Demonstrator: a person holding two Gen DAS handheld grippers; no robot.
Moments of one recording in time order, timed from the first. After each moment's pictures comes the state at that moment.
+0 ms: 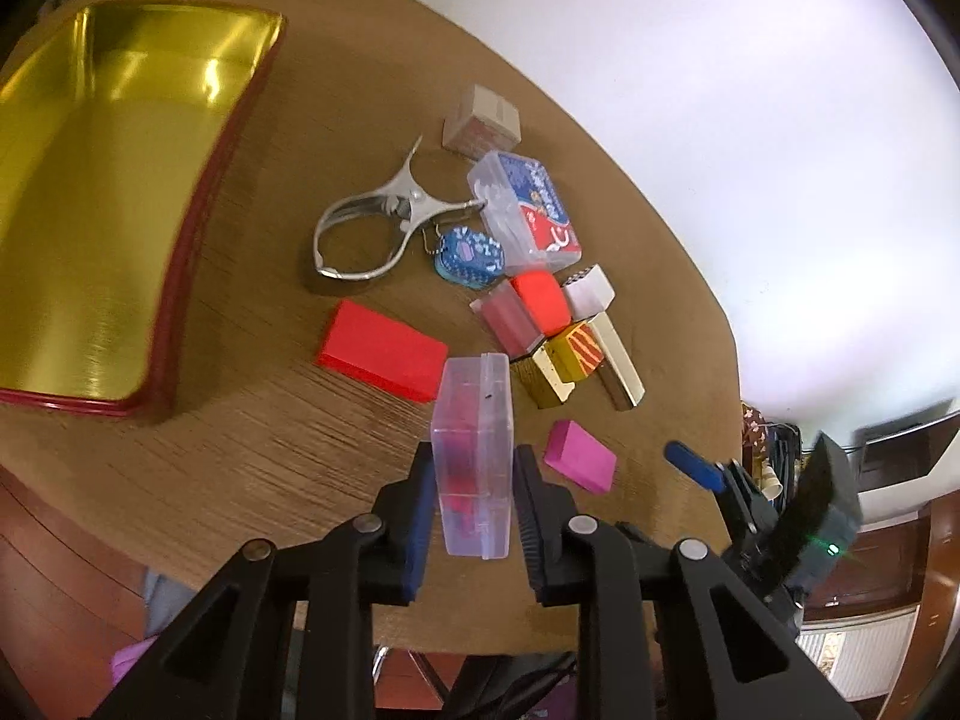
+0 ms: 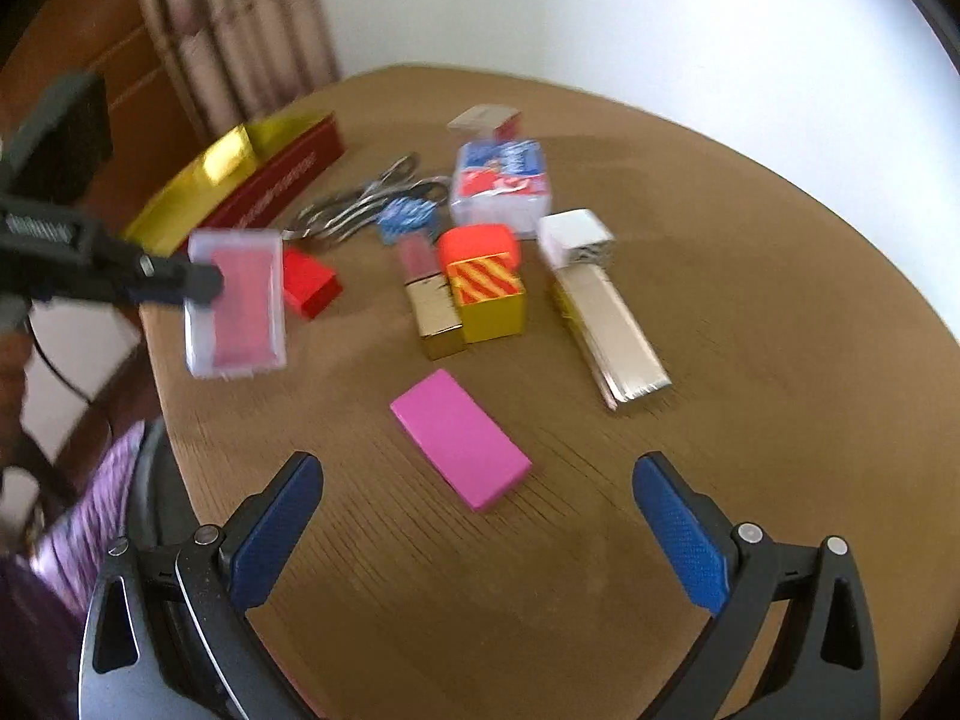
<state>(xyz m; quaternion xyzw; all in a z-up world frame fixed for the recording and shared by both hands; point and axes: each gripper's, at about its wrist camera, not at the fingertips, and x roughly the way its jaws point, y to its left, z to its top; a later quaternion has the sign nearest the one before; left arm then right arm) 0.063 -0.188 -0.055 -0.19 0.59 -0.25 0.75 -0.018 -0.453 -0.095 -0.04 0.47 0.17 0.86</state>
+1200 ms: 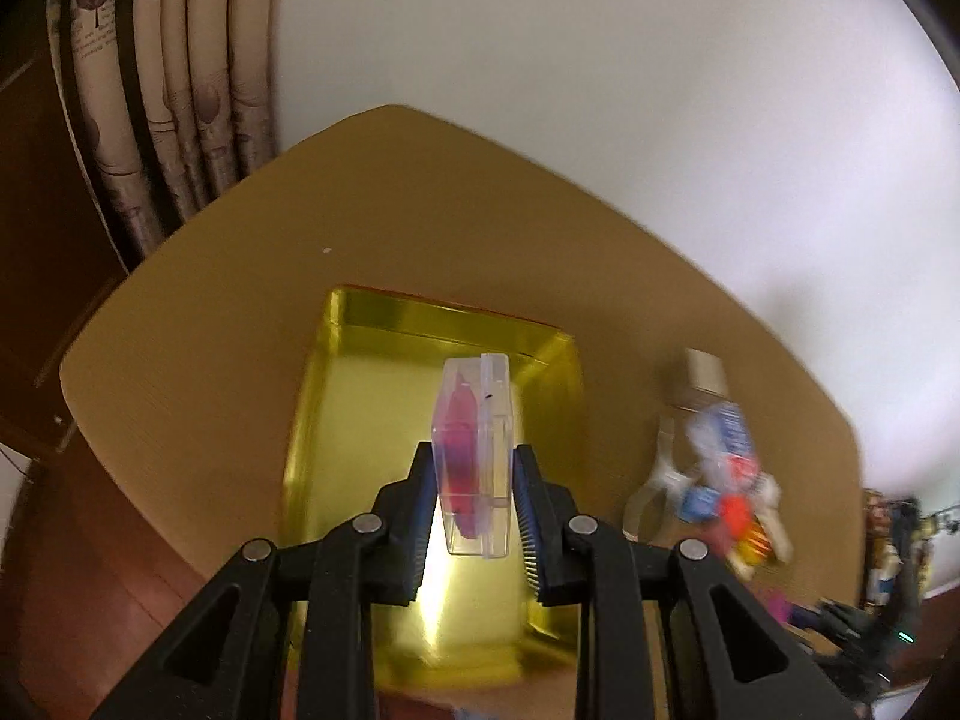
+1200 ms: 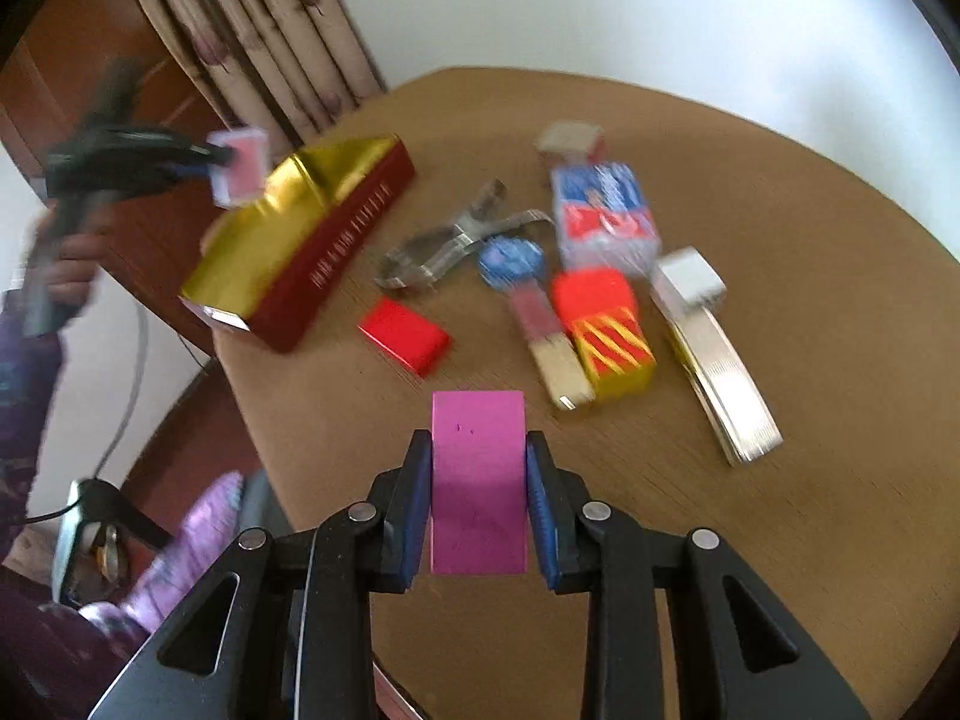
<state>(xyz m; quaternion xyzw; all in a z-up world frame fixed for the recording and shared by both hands) 0.176 -0.039 0.022 -0.09 0.52 -0.09 0.85 0.009 -0.416 -0.071 0.04 0.49 0.23 0.84</state>
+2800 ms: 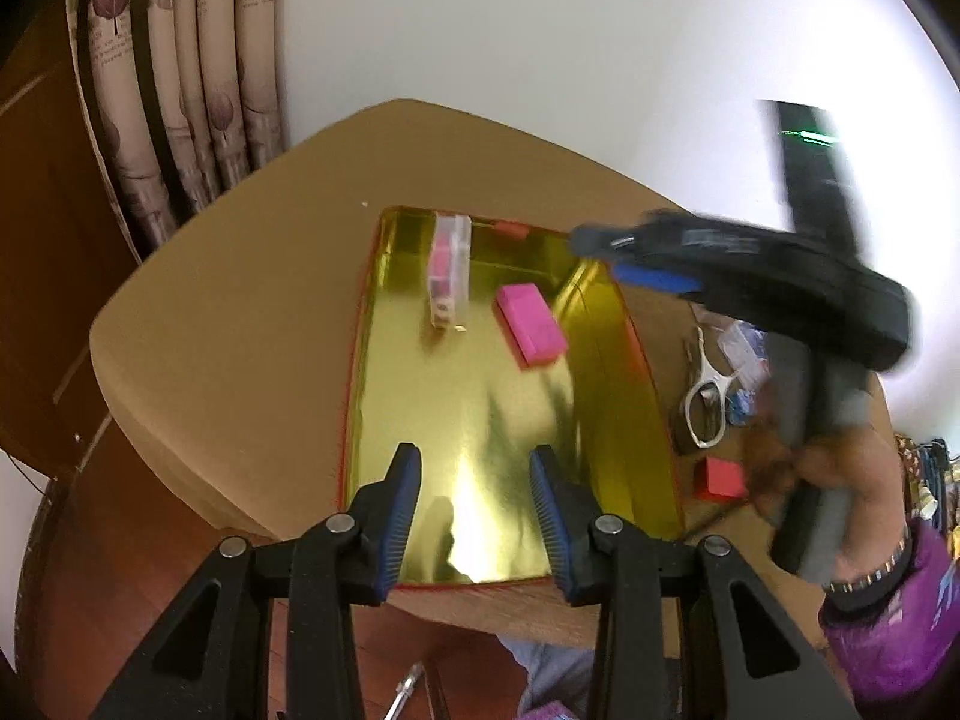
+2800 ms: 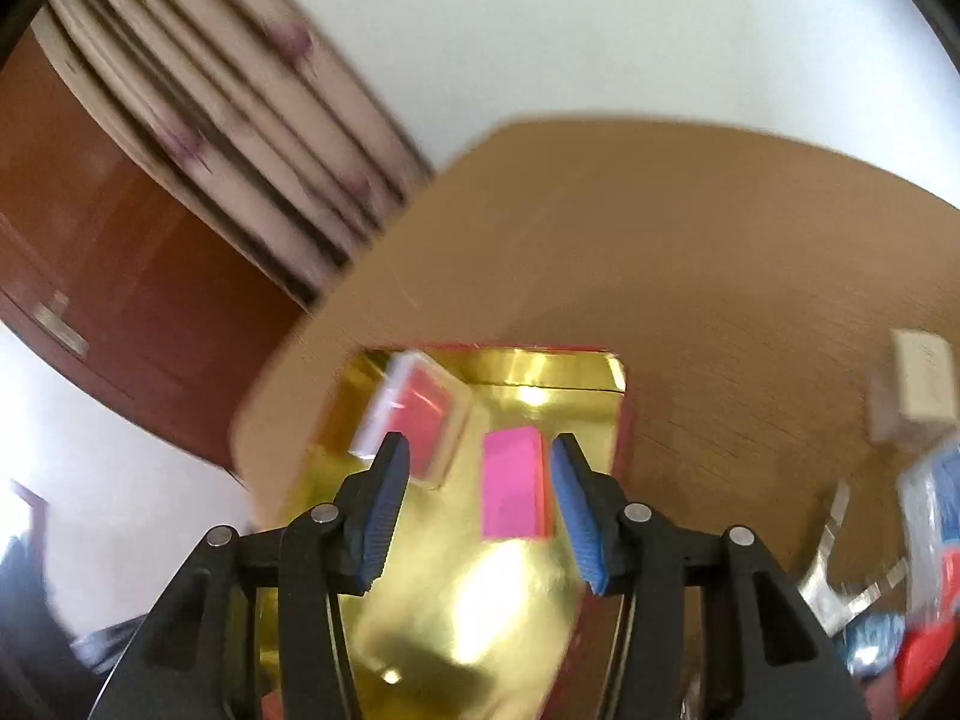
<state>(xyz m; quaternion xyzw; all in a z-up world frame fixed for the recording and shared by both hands) 0.090 -0.019 -0.003 -0.05 0.49 -0.11 0.86 0.181 -0.238 -0.051 0.17 0.45 0.24 0.84</state>
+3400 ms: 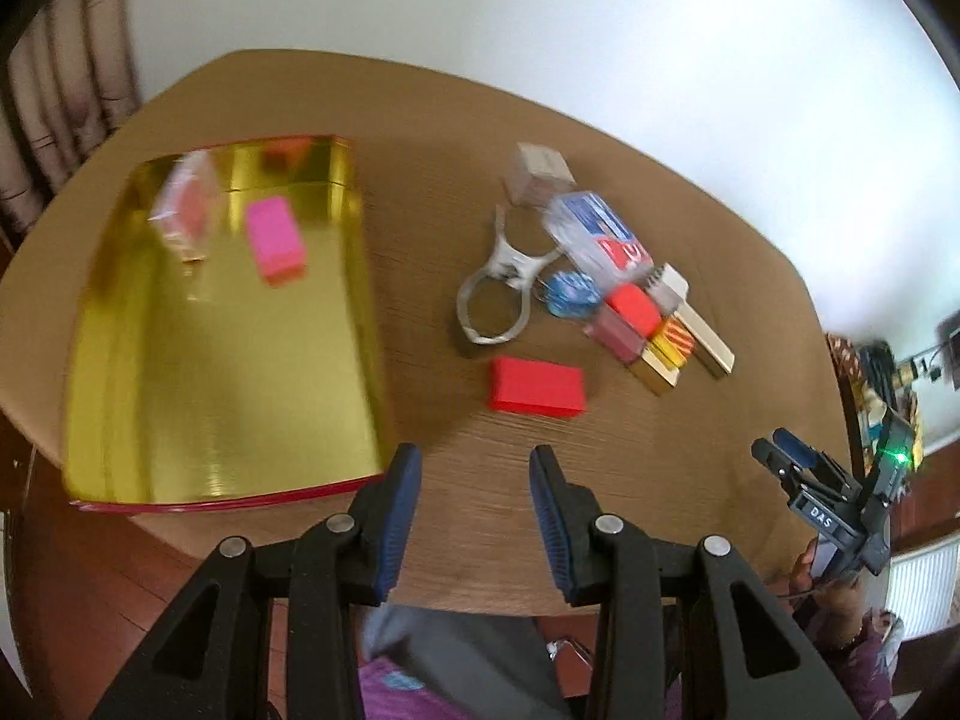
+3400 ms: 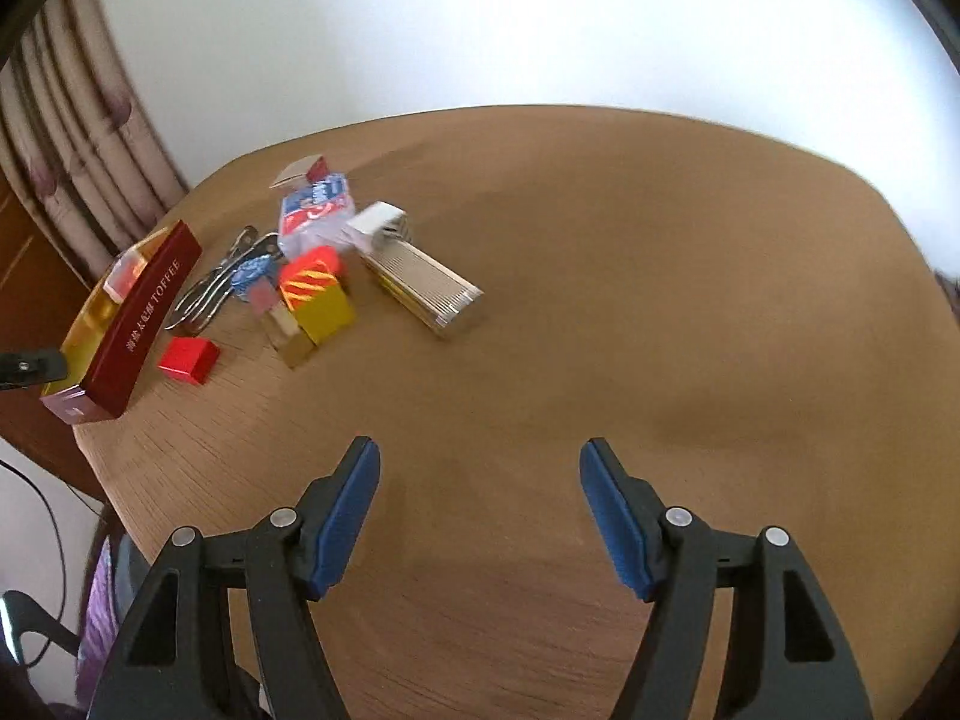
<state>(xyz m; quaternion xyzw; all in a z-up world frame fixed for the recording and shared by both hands) 0.054 -0.160 -0.028 -0.01 0.56 -0.22 0.80 -0.076 -0.517 -0.111 0.13 0.44 -0.01 0.89</state>
